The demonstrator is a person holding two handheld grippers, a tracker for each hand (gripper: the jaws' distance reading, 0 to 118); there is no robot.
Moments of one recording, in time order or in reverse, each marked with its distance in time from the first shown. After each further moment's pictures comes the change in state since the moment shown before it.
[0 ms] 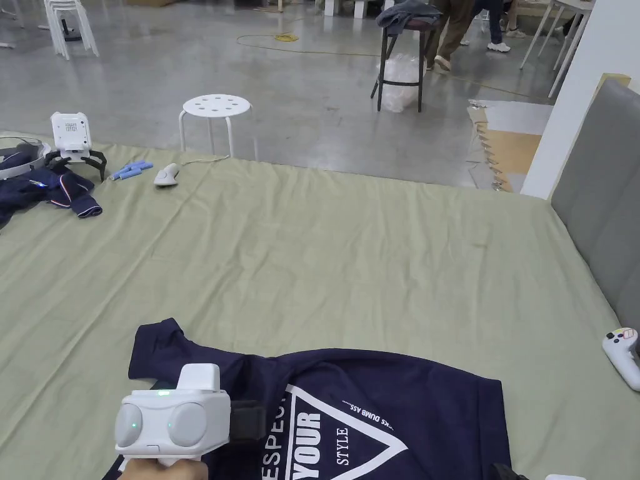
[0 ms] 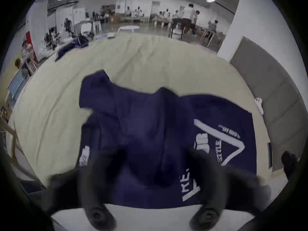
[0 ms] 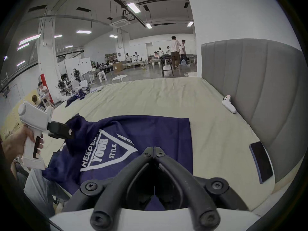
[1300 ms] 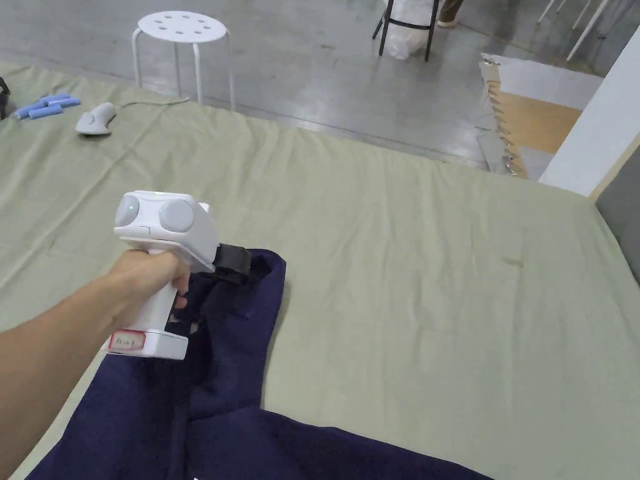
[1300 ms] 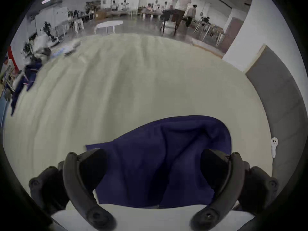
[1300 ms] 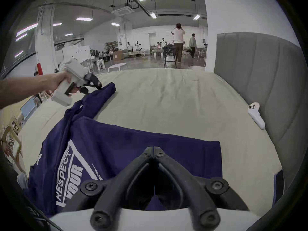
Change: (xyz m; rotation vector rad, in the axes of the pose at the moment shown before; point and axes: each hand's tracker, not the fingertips) left arm 0.004 0.349 -0.265 -0.150 -0.085 -0.059; right arm -0.040 0.060 -0.183 -0.085 -0.020 0.058
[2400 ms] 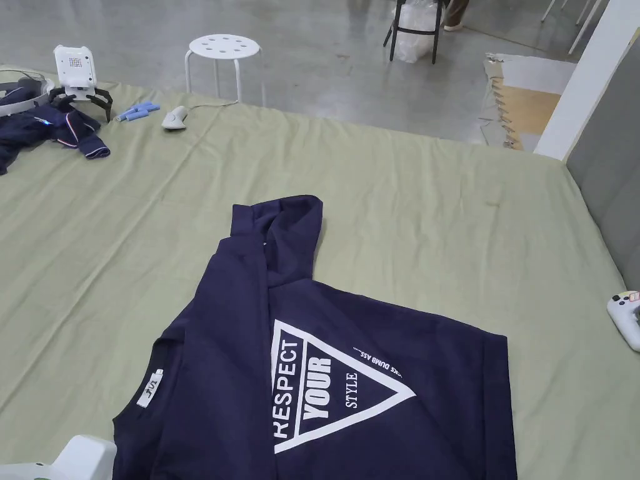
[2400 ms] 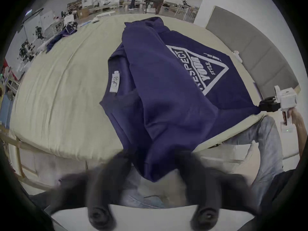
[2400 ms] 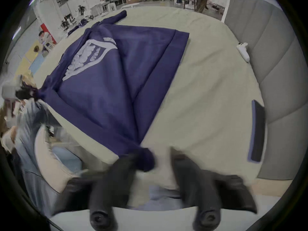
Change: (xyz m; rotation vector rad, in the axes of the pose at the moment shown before) left arm -0.080 -0.523 0.286 -0.027 -0.014 -0.201; right arm 0.119 -0.115 0.162 -0.589 0.011 0.253
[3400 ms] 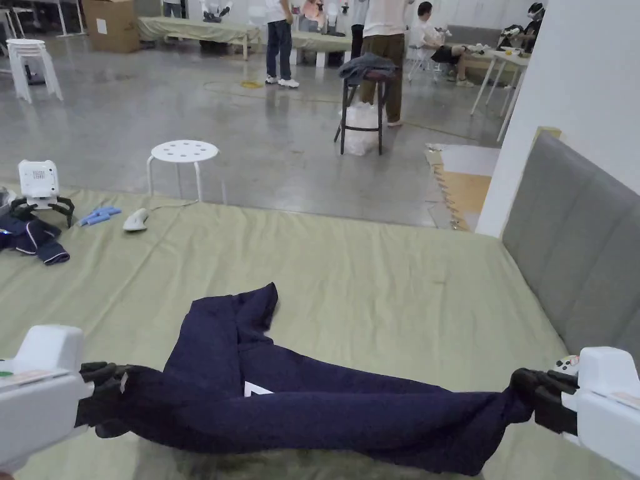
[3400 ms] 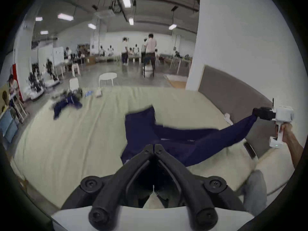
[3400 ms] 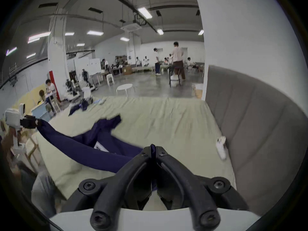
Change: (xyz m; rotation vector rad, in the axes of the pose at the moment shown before) left arm 0.010 0.135 0.106 0.468 -0.052 0.001; right arm 0.035 0.111 0.122 0.670 0.046 -0.164
